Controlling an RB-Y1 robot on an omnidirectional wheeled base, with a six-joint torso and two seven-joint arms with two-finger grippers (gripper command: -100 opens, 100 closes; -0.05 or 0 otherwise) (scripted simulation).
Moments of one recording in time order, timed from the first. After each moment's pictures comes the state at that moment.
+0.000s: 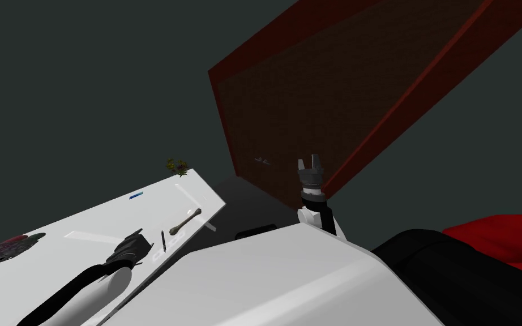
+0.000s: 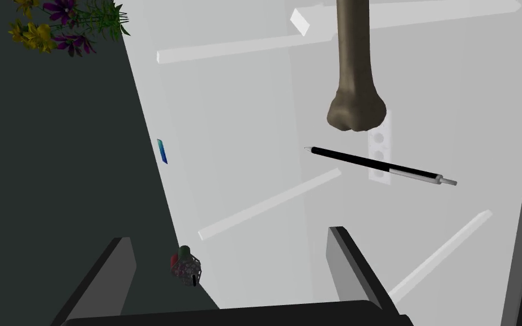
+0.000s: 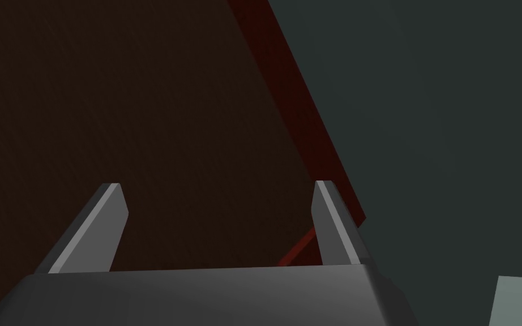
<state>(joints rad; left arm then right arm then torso) 0.47 0.32 0.56 -1.73 0.42 0.52 0.05 0.54 -0.05 0.00 -2.36 -0.07 -0.53 -0.01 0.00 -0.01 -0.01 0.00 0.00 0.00</state>
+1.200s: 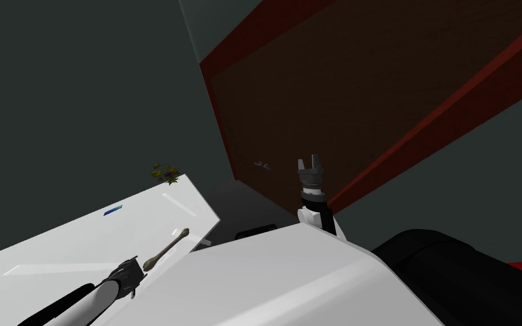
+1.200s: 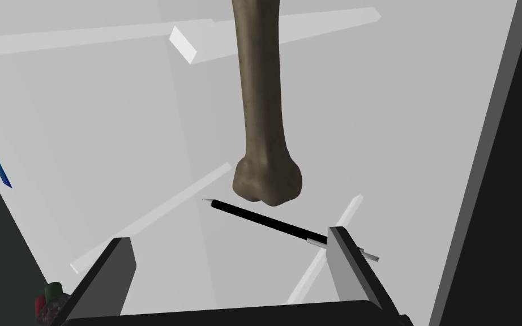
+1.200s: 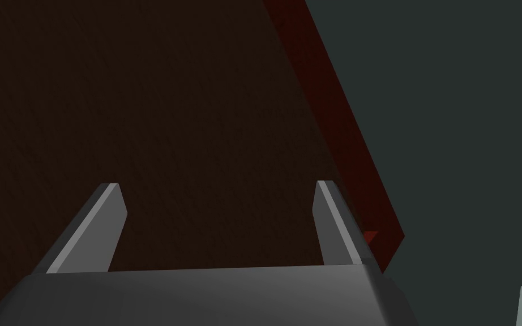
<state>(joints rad) 0.44 0.39 0.60 -1.47 0.49 0.74 0.04 0.54 -0.05 0.00 -2.36 -0.07 -0.53 -0.01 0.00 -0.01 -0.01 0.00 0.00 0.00</state>
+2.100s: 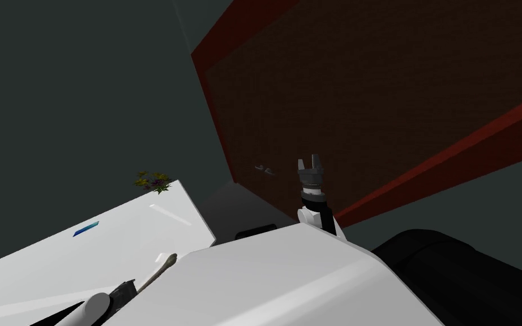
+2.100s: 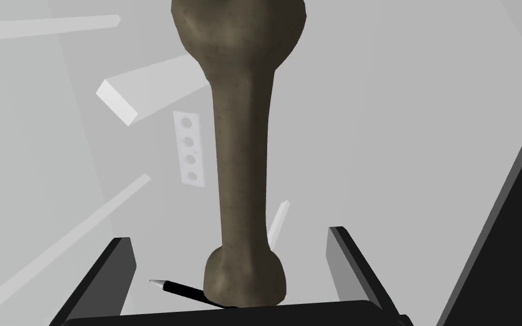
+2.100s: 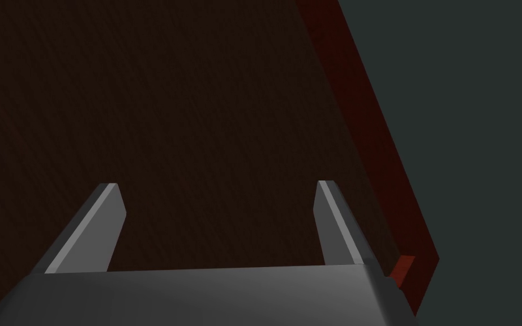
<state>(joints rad) 0.41 0.43 0.61 -1.27 0.54 0.90 0.03 0.54 -0.05 0.00 -2.36 -0.07 -0.53 -0.01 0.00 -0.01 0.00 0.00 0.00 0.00</state>
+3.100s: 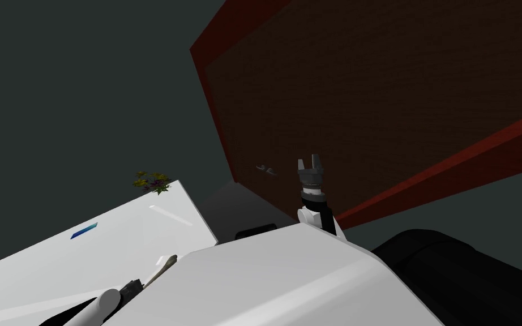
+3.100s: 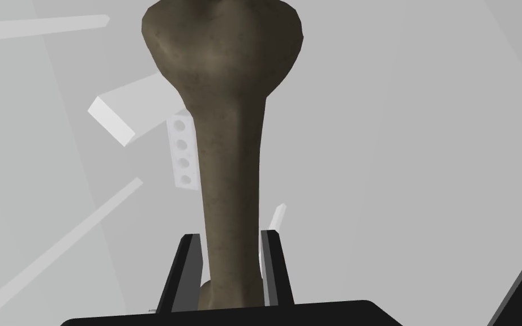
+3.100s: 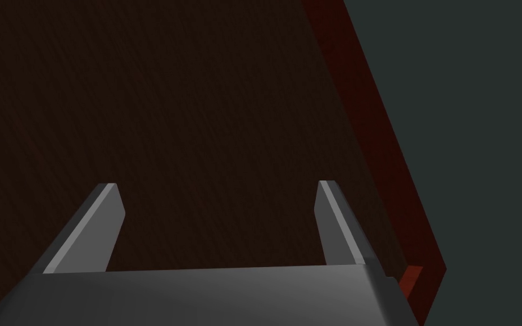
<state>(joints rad) 0.38 0.42 0.59 -1.20 0.53 0.86 0.03 0.54 -0.05 0.00 -2.36 -0.07 -0.53 -0.01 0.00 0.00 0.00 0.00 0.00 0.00</state>
